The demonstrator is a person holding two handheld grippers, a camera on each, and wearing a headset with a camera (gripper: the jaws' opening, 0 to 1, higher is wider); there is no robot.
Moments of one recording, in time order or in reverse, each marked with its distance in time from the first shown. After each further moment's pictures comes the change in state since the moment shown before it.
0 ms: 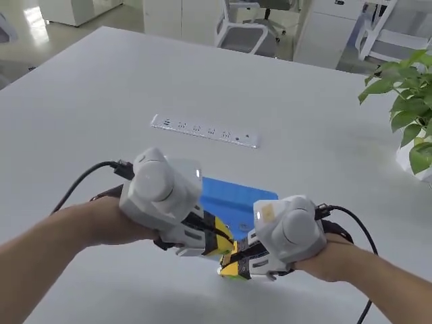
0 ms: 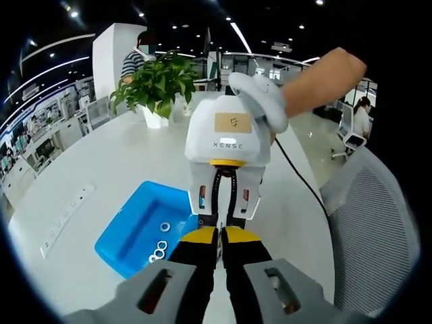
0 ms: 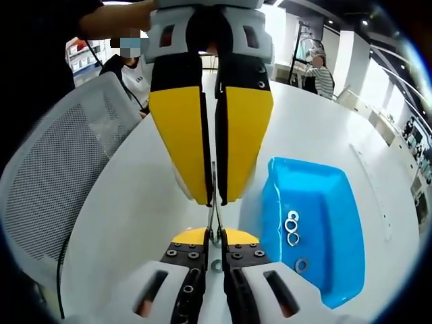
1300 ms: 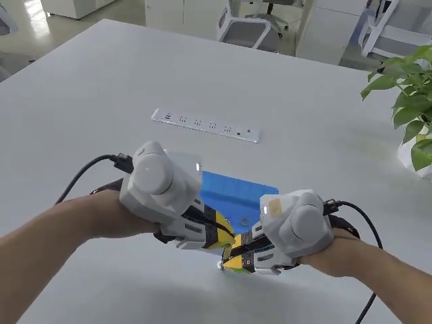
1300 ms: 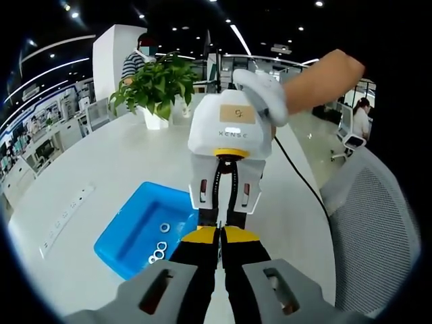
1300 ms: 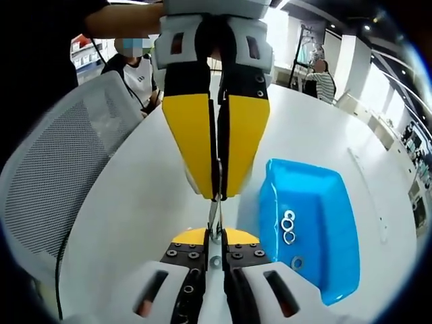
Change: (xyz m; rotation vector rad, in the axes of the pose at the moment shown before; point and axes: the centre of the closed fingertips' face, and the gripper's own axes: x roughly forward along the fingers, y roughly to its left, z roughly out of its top) left arm 0.002 0.001 -0.003 0.007 -0.008 -0.004; right arm -0.006 -0.001 0.000 -0.017 -0.009 -0.010
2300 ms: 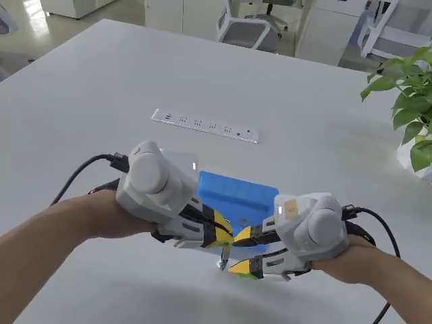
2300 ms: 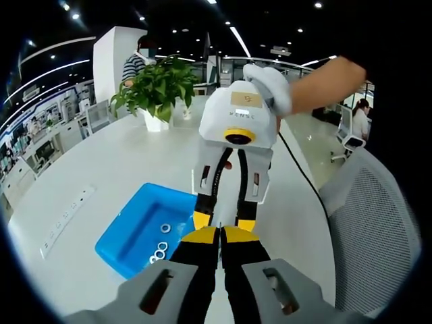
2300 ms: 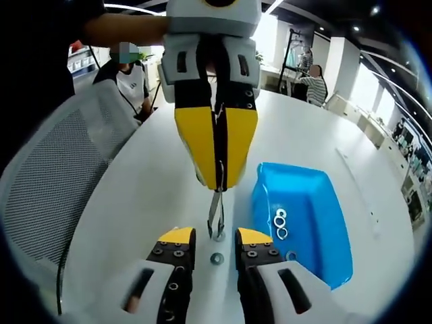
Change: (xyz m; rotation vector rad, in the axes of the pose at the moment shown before) left arm -0.004 -0.001 0.001 0.003 -0.017 -0.001; right arm -0.012 0.000 0.004 0.017 -0.031 -0.053
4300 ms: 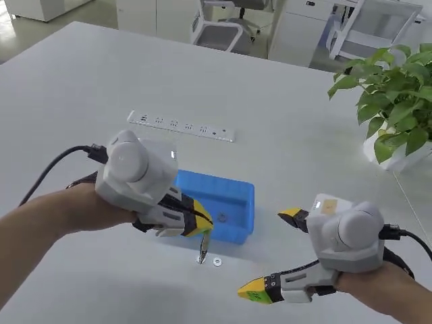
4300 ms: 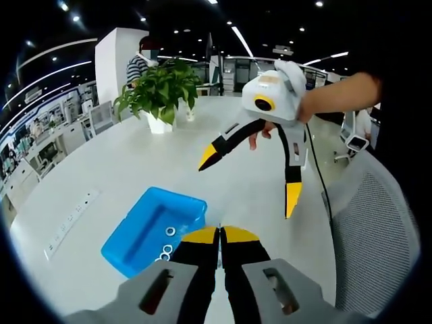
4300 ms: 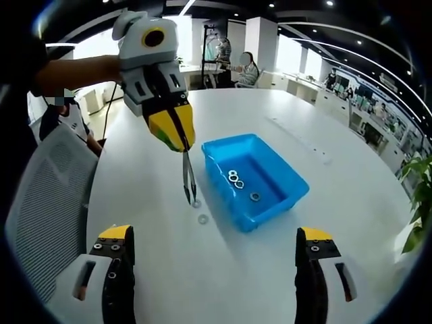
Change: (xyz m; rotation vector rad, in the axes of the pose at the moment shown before) left arm -0.002 0.004 0.007 0.001 0.002 0.023; right arm -0.076 0.001 -0.032 0.391 -0.023 -0.362
